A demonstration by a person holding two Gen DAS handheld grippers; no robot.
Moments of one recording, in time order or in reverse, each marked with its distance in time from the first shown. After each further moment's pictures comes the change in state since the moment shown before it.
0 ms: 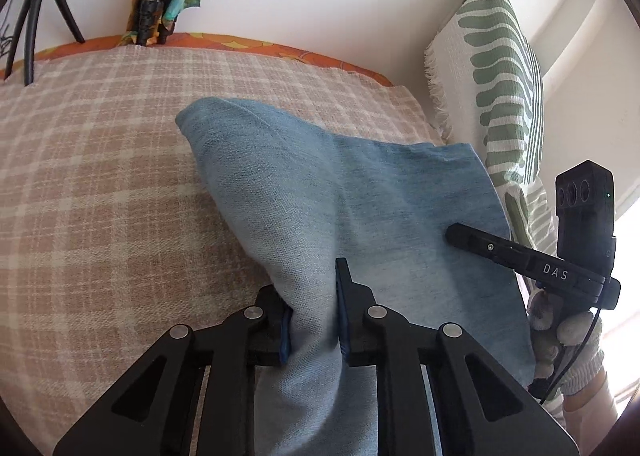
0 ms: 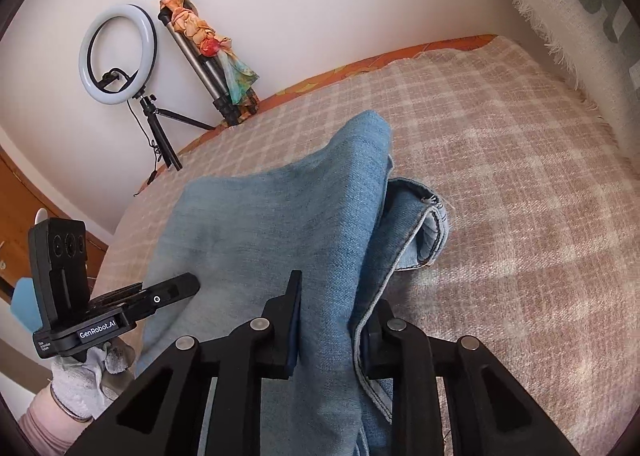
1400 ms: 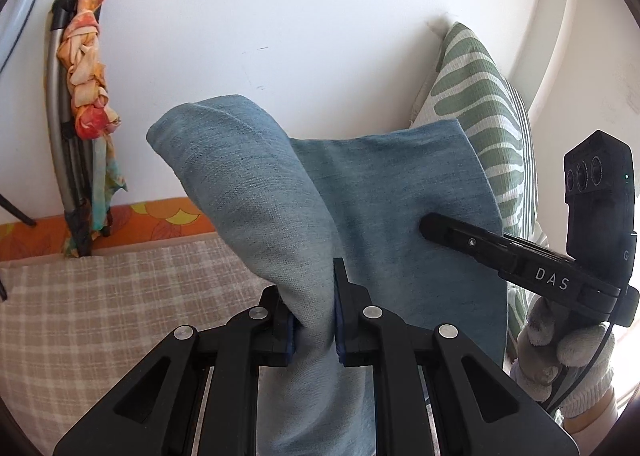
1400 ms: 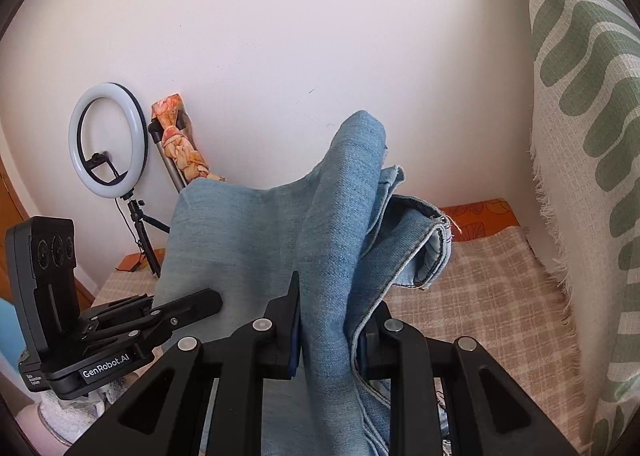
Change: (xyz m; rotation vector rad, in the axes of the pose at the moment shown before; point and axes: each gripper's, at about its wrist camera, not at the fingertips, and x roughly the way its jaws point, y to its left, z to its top) left arm 0.019 -0.054 0.175 0.168 -0.191 -0.007; right arm -0.013 0.002 0.188 -0.096 -0.251 -0.089
